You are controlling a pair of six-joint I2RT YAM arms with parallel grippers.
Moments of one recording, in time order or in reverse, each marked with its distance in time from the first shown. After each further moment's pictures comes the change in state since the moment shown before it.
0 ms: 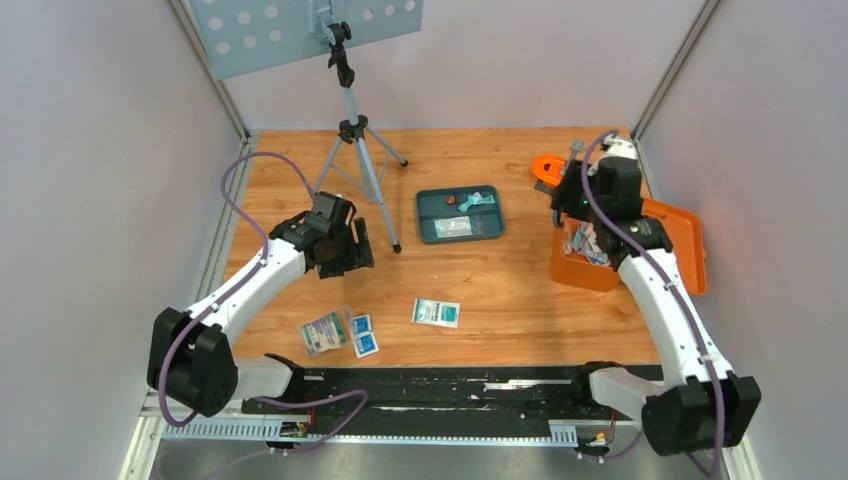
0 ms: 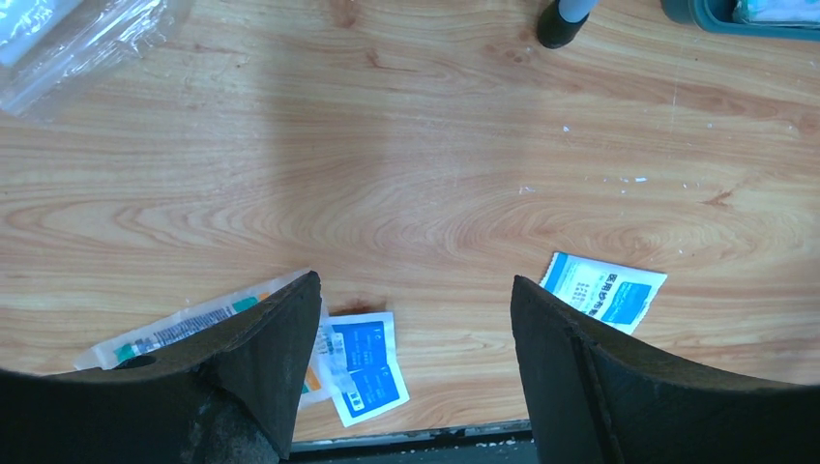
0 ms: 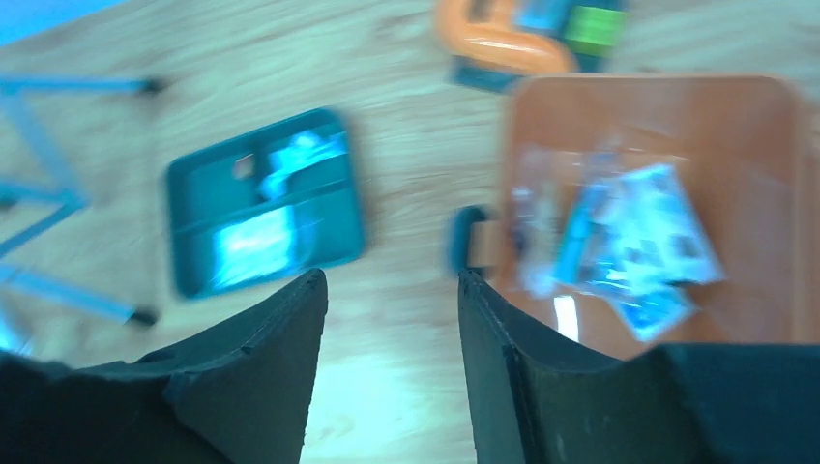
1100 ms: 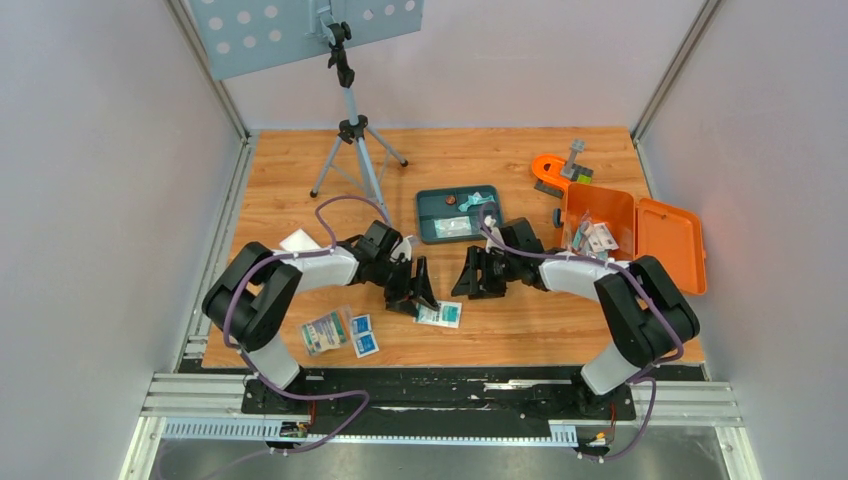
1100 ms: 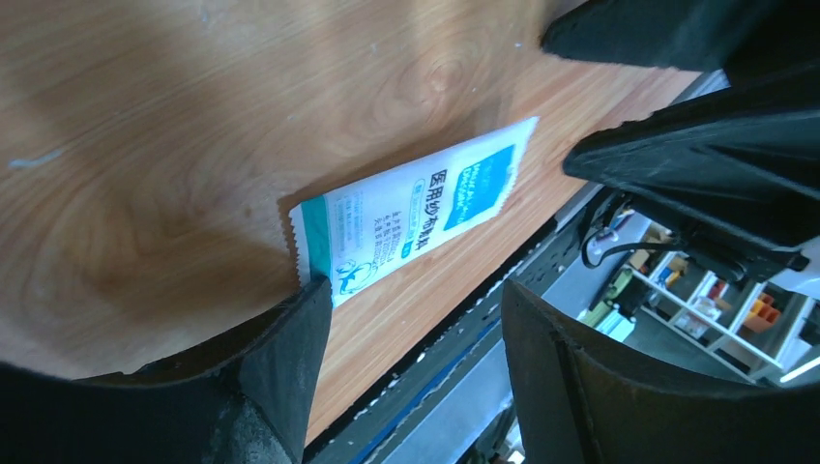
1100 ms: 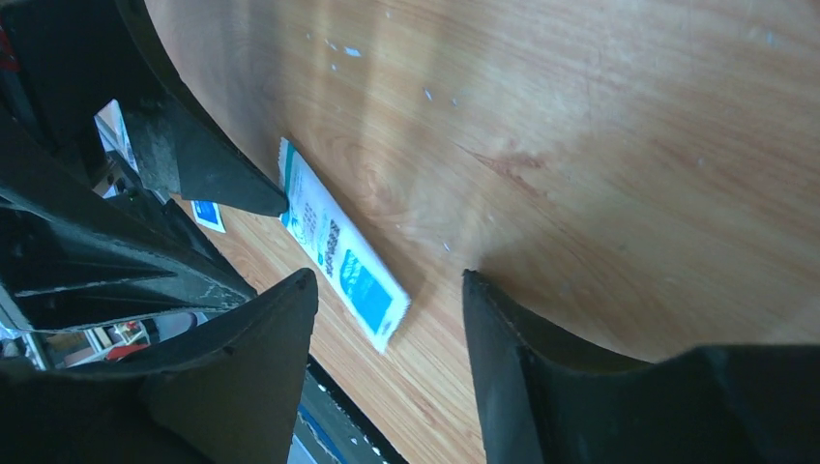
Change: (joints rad) left arm -0.197 0.377 -0.146 0.503 0.661 -0.050; right arm 0.422 0.426 -0.390 0.430 -0.646 0.211
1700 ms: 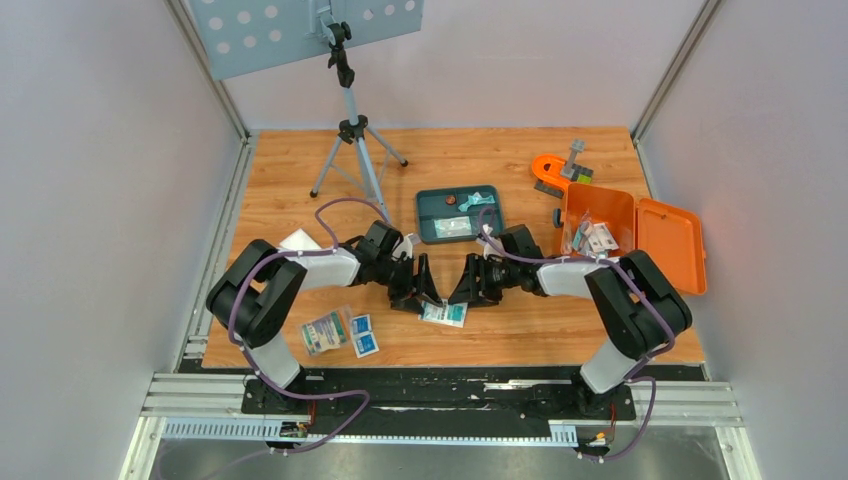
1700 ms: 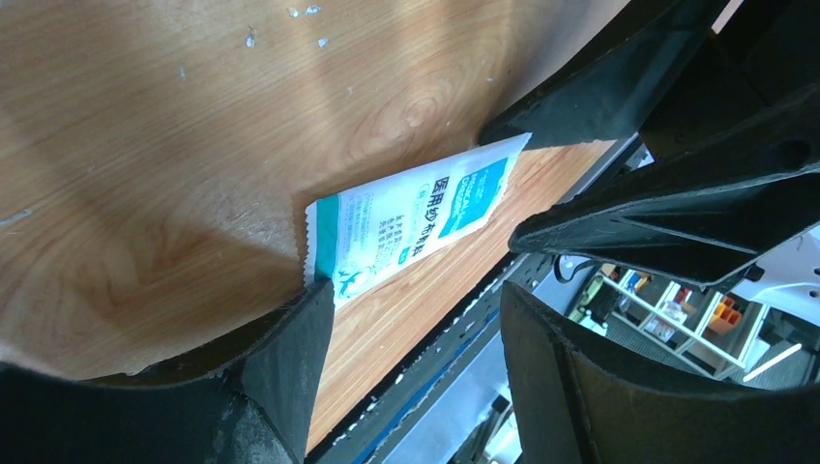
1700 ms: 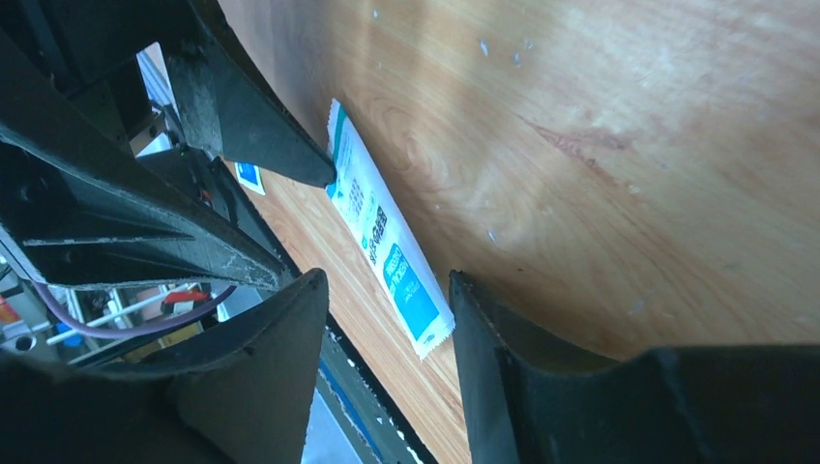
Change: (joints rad) left arm 0.002 0.038 -0.014 0.120 0.034 -0.084; right arm -0.002 0.047 -0.070 0.140 -0.142 0.059
